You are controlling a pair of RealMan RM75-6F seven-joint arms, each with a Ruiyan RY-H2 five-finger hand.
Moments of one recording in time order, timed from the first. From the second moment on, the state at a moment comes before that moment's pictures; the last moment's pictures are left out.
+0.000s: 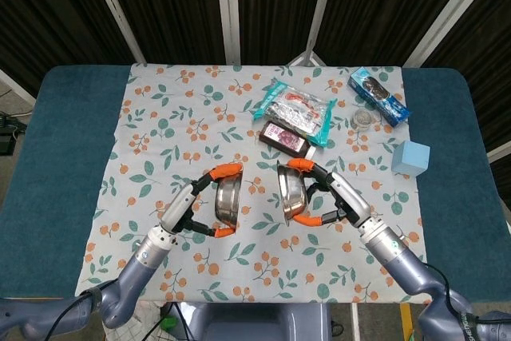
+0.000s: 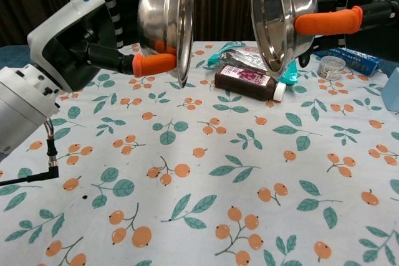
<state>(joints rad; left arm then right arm) -0.61 -1.78 -0.15 -1.38 1.71 1.40 -0.77 0.55 -1.19 0.23 -1.83 -1.51 0.98 1.01</state>
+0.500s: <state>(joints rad) -0.65 -1.86 -0.14 -1.31 1.71 1.42 -0.77 0.60 -1.23 0.20 -1.92 -1.50 0.96 0.90</state>
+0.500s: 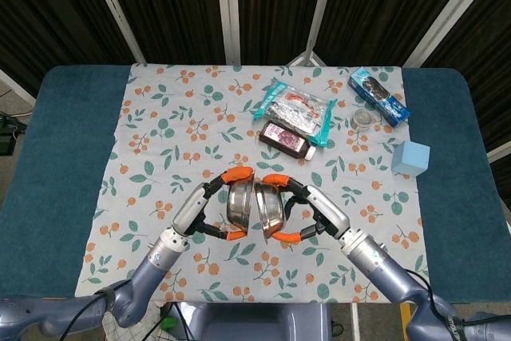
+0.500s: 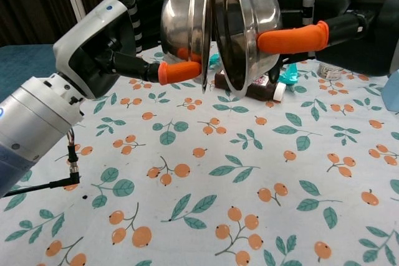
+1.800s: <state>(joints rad) -0.67 -1.95 -0.09 -1.25 1.74 1.47 -0.76 0.64 -1.26 0.18 -1.93 -1.45 0.95 0.85</state>
